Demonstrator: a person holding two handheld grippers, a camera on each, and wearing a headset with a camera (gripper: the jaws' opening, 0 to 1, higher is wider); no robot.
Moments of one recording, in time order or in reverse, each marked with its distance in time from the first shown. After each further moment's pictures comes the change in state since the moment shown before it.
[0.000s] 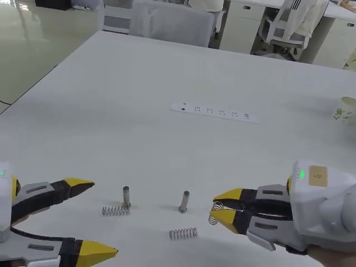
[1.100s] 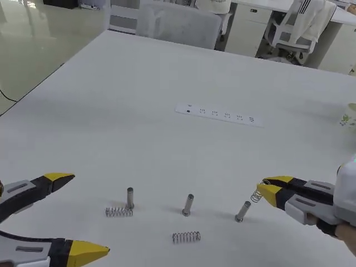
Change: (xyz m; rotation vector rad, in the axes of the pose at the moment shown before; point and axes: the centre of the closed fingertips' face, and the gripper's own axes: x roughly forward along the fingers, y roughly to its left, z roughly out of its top) left arm -0.017 0.020 -0.004 -0.038 -0.042 0.117; right arm -0.036 -0.094 -0.042 0.343 -0.045 -0.321
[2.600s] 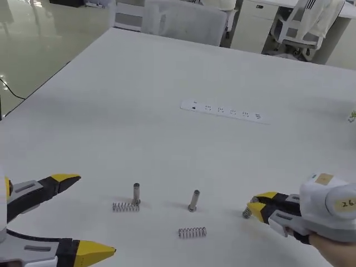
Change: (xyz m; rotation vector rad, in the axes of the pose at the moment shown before) left arm -0.002 -0.005 -0.006 -0.007 0.029 0.005; right arm 0.040 0.002 -0.067 -0.102 0.170 0.007
